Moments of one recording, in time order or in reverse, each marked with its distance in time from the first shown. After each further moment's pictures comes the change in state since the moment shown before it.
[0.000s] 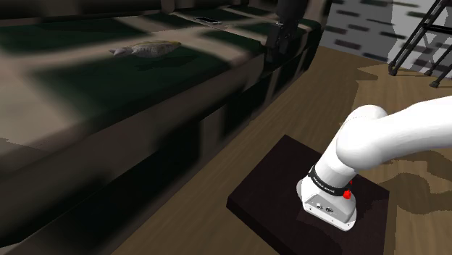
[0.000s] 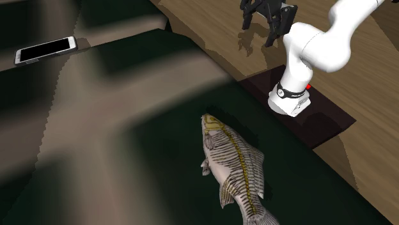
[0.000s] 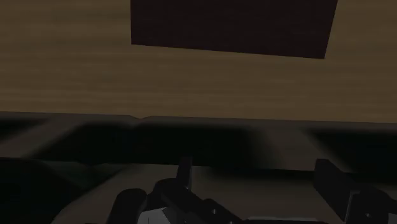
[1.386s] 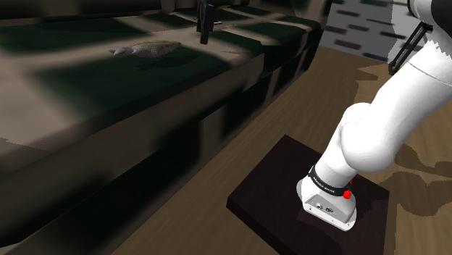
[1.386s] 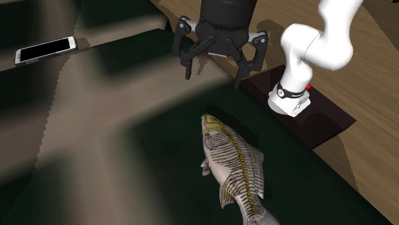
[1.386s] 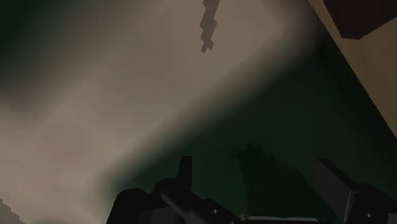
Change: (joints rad) arm 0.222 0.606 -0.031 0.519 0.022 0.195 -0.671
